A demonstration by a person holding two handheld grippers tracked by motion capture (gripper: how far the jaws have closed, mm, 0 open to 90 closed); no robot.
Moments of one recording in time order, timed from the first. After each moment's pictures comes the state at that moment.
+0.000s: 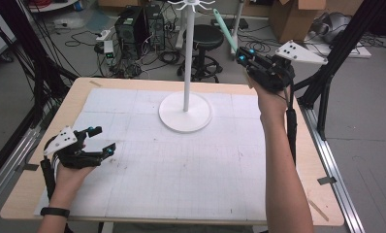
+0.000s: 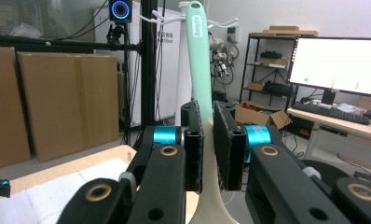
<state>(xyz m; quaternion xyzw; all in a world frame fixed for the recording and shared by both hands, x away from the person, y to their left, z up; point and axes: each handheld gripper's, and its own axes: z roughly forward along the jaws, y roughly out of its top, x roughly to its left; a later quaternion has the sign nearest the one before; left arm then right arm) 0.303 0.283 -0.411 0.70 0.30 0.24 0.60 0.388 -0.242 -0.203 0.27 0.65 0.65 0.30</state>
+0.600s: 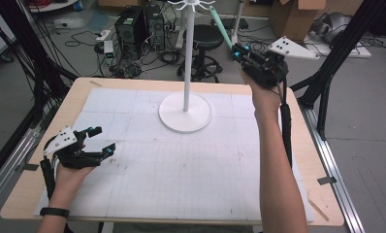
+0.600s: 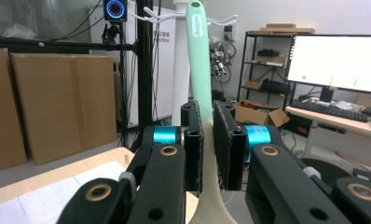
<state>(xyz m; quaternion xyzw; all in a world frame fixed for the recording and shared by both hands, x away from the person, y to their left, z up) 0.303 0.284 -0.411 0.70 0.30 0.23 0.60 0.400 -0.231 -0.203 0.27 0.65 0.65 0.30</state>
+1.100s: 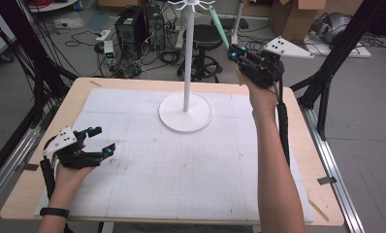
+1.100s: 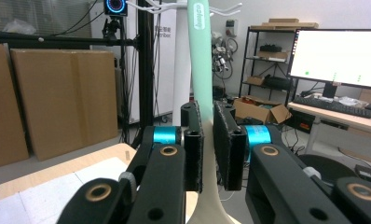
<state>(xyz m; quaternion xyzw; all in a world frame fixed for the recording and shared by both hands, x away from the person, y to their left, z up) 0.303 0.284 -0.411 0.70 0.30 0.23 0.60 0.405 -0.226 -0.206 0.27 0.66 0.64 0.30</state>
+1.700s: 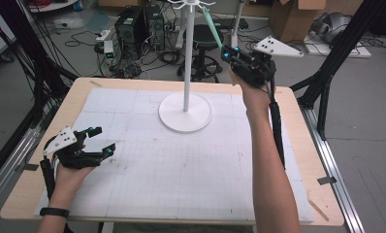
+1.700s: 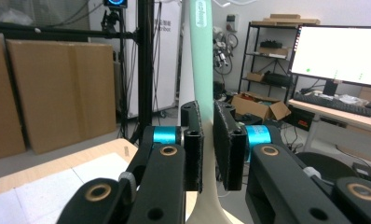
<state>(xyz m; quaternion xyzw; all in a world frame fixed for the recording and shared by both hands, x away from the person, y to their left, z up) 0.303 0.284 -0.411 0.70 0.30 0.23 0.60 0.410 -0.208 -0.208 0.28 0.66 0.62 0.30</state>
